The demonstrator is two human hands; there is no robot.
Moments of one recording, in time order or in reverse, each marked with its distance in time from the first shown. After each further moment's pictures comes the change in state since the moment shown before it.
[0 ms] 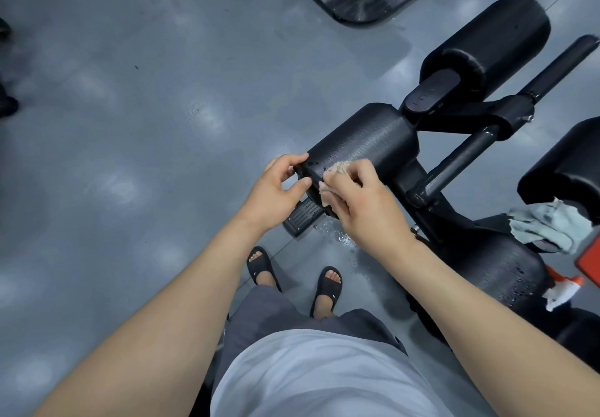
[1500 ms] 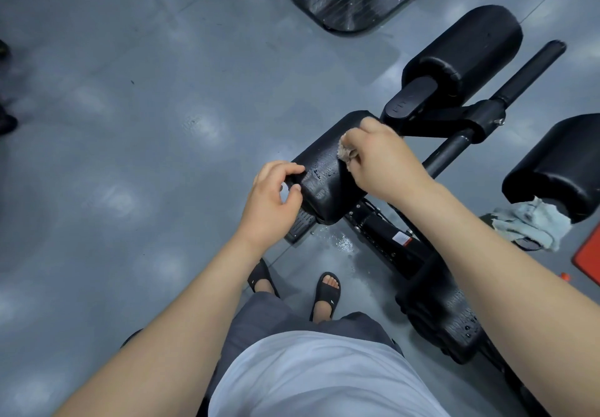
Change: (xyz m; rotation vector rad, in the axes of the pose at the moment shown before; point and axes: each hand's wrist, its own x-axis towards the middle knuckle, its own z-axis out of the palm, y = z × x) left_hand -0.014 0.015 0.019 0.166 0.162 0.237; right_hand 0.066 0.036 -0.059 -0.178 -0.152 0.052
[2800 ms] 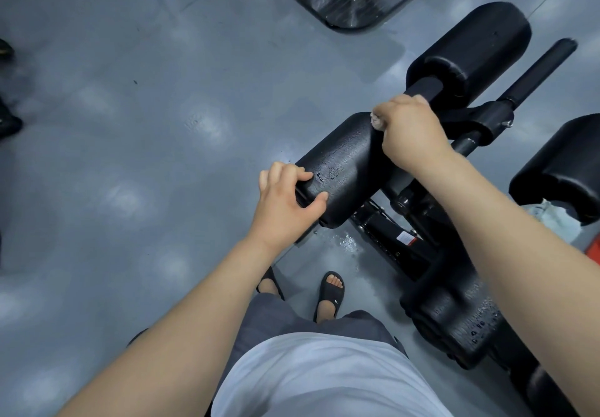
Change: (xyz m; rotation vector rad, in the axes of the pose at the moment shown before) left_hand 0.004 0.009 0.012 0.205 0.004 0.002; right_hand 0.041 0.056 -0.002 -0.130 0.050 0.176
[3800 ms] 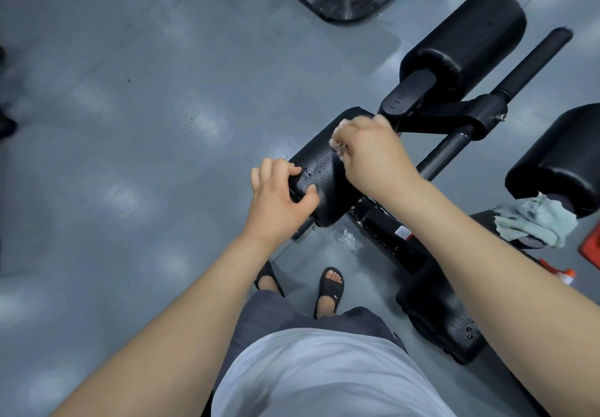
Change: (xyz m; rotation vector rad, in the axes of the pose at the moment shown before) left_hand 0.005 0.008 0.002 0.023 0.002 -0.050; right_hand -0.034 -0.042 0.018 0.109 0.017 -0.148
